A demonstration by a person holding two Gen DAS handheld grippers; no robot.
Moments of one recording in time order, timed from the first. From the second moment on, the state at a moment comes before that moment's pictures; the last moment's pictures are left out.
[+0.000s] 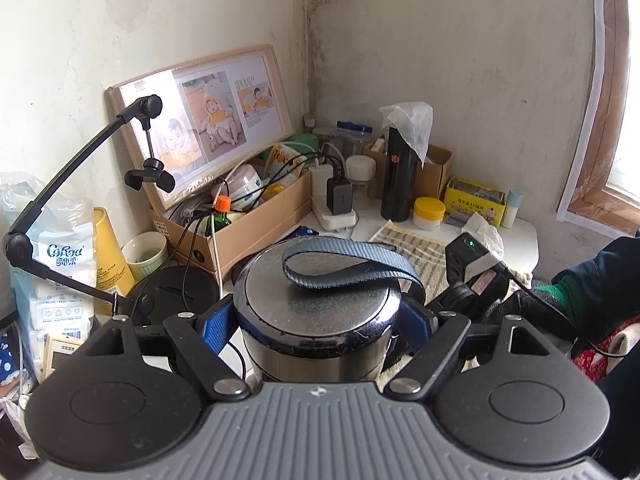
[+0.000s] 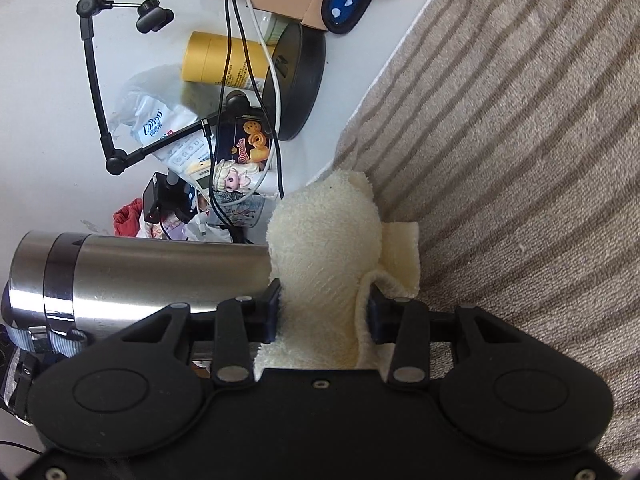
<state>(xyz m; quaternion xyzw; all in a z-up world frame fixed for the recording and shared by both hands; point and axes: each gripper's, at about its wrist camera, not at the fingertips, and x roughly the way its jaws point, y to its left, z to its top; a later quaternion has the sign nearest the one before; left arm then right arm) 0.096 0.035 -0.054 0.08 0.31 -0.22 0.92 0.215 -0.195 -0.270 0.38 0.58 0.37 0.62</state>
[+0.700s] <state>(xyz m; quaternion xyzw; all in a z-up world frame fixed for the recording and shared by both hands) 0.084 0.000 -0.045 0.01 0.32 -0.05 0.95 0.210 -0.198 -0.243 0.37 0.56 0.39 0.63</state>
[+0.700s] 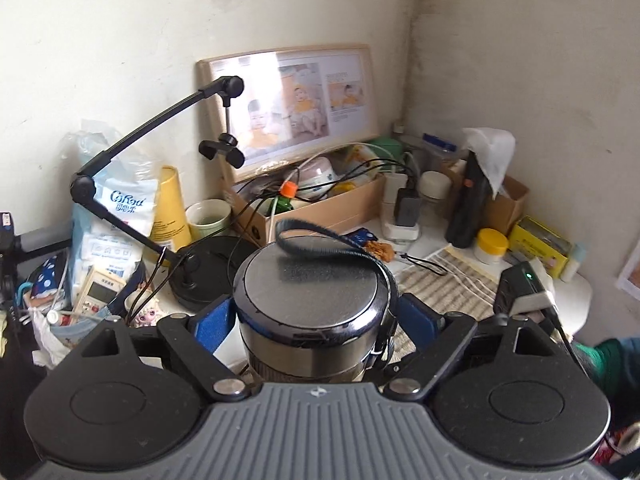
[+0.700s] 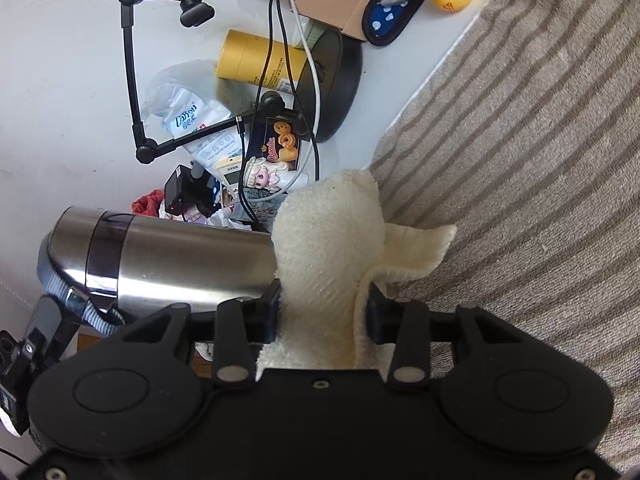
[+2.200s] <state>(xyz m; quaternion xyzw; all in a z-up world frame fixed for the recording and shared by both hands) 0.089 0.016 -0.051 -0.01 0.34 -0.06 0.94 0.208 -0.198 -0.187 0.33 0.50 0.48 0.64</state>
